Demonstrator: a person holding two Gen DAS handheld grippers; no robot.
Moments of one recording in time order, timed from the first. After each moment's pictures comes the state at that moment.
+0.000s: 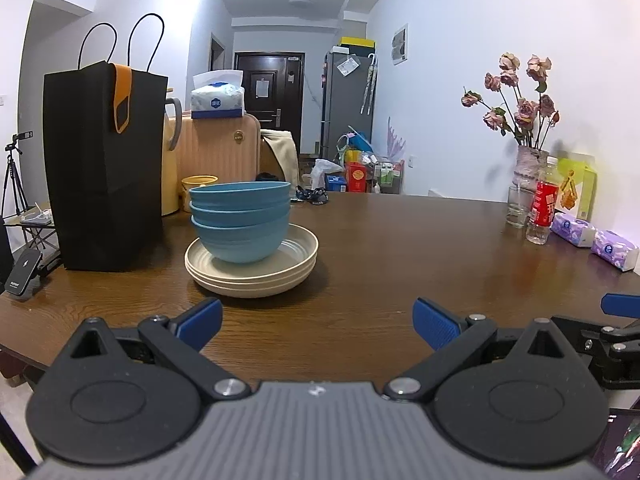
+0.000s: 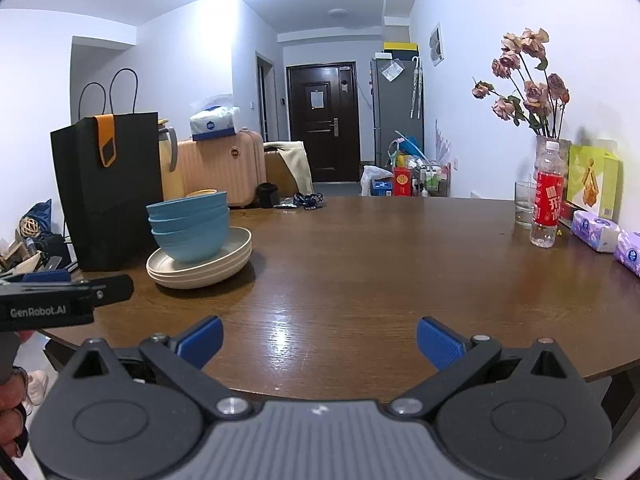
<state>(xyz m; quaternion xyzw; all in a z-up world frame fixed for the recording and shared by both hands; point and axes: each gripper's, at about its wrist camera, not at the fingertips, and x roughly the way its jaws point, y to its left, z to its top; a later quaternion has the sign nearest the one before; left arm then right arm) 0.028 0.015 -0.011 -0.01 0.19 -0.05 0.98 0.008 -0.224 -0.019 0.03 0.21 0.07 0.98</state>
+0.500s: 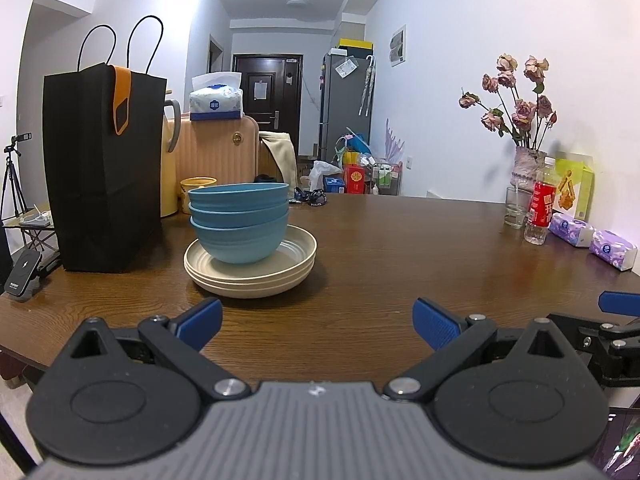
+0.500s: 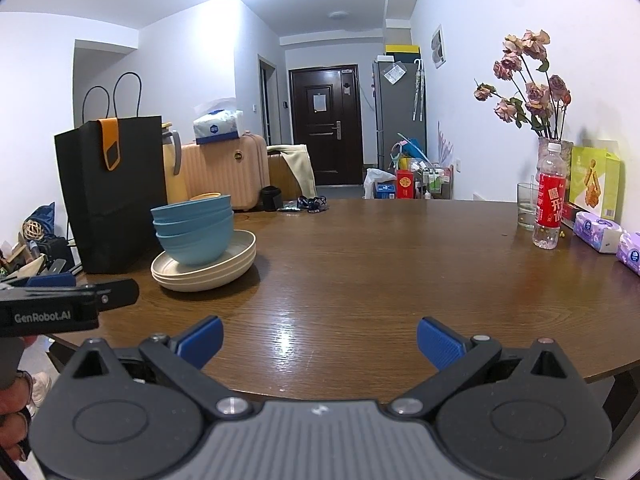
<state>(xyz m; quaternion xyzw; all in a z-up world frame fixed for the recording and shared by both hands) 0.025 0.015 -0.011 -0.01 0.19 -0.05 0.98 0.008 -0.224 -0.018 0.03 0.20 0.08 0.98</state>
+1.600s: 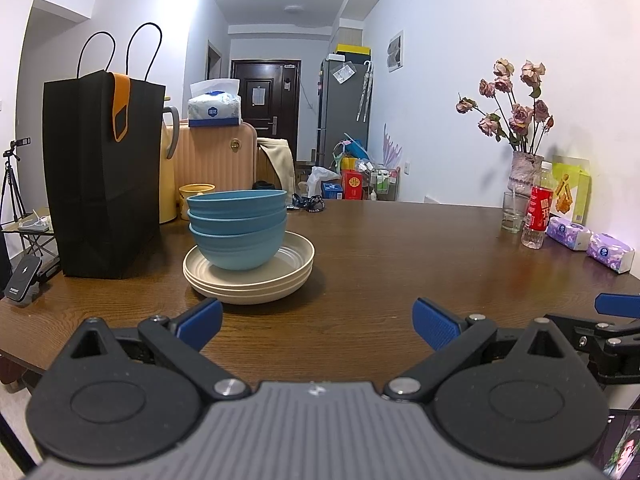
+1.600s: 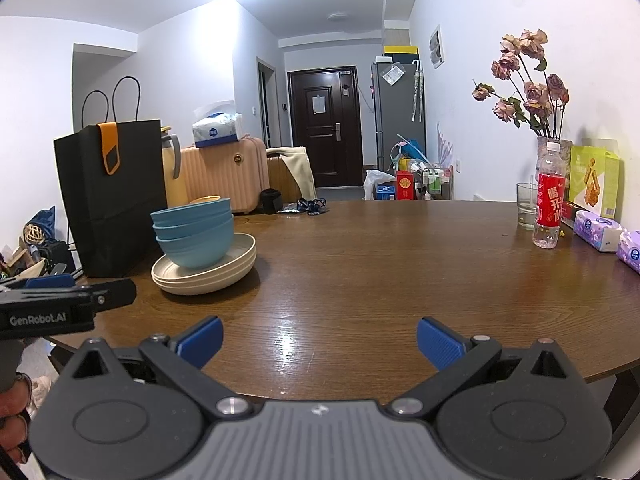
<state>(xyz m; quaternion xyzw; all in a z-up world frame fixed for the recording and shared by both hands) 0.023 0.016 -0.009 -0.01 0.18 -0.06 0.98 0.006 -0.221 -0.017 0.04 0.20 0.08 0.98</state>
